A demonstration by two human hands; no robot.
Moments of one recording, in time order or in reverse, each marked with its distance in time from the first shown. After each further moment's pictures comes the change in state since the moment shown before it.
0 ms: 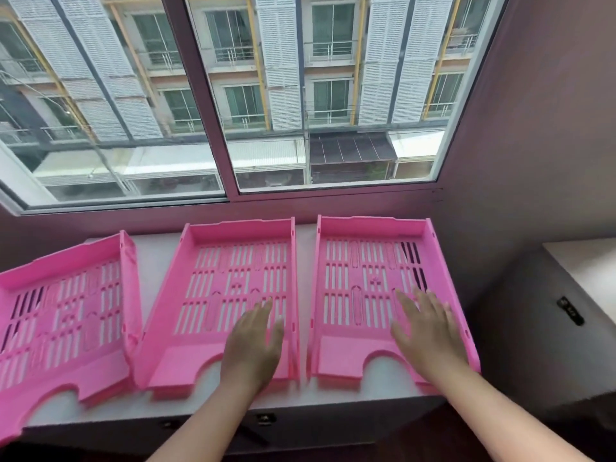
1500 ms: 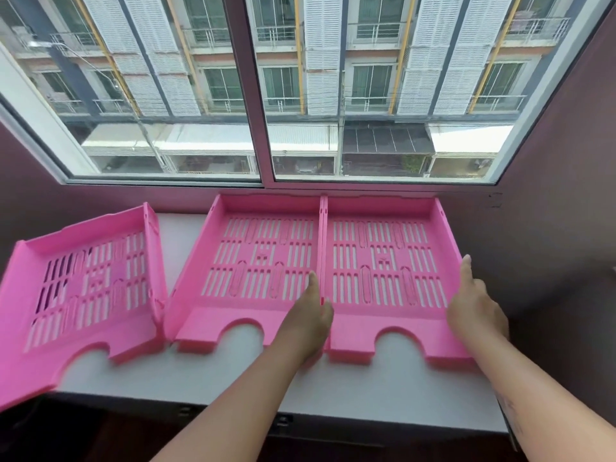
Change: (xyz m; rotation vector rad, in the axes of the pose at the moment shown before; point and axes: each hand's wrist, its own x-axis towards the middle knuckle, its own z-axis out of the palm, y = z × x) left_hand 0.043 0.051 -0.005 -0.313 -0.264 -0.110; right_hand 0.081 -0.003 -0.004 0.057 0.011 0.254
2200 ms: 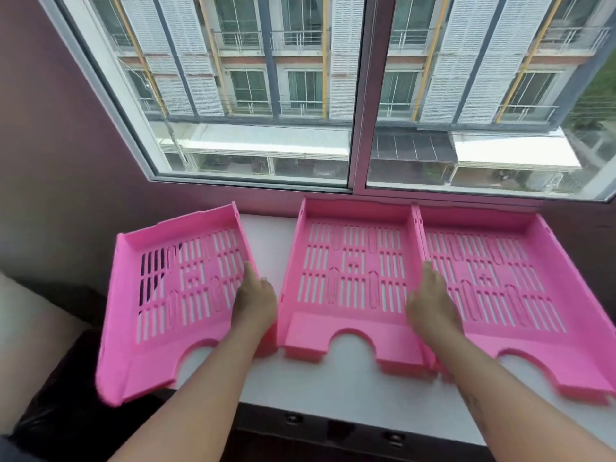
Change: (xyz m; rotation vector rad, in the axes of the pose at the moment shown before) left_hand -0.004 -0.161 -0.189 -0.071 0.499 -0.292; right_hand -0.078 -0.214 0.071 0.266 -0.050 -0.157
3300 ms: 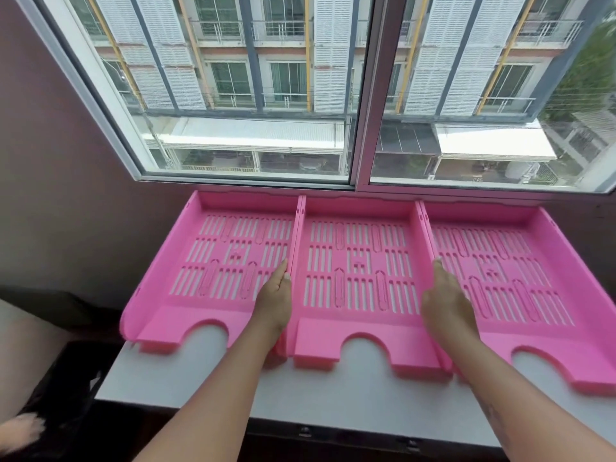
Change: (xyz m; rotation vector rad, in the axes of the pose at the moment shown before) left_hand 0.014 0.004 0.008 -0.354 -0.279 0.111; right_hand 0.004 0.002 0.007 0.038 0.078 0.031
